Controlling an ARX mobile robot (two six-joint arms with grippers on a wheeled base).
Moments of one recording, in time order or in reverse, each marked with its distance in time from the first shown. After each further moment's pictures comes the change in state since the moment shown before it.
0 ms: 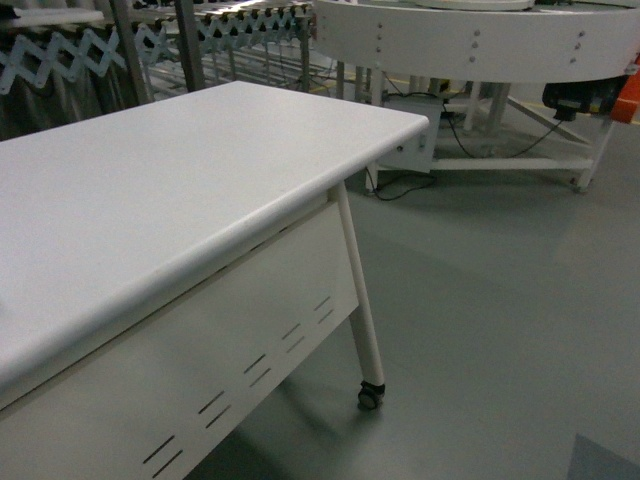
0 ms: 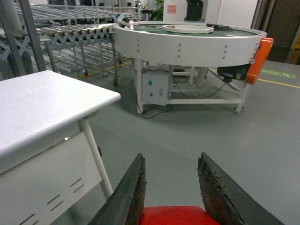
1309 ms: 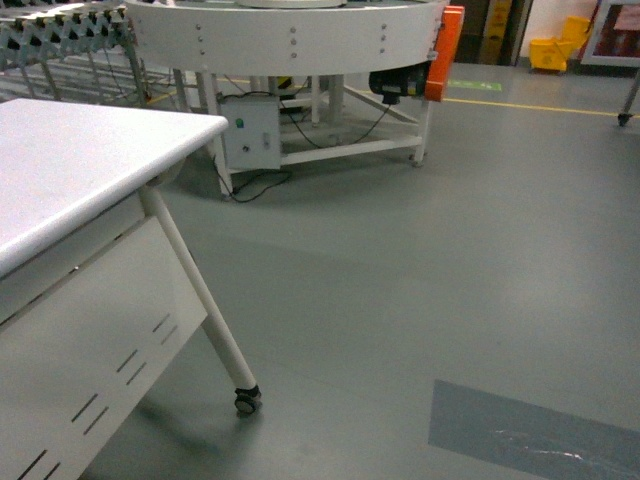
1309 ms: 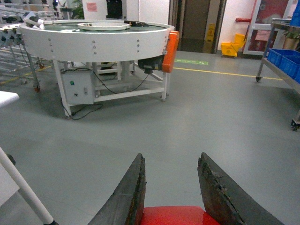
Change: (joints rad) left arm 0.000 0.000 0.000 0.000 0.000 0.000; right arm 0.000 0.000 0.000 0.000 0.000 0.000
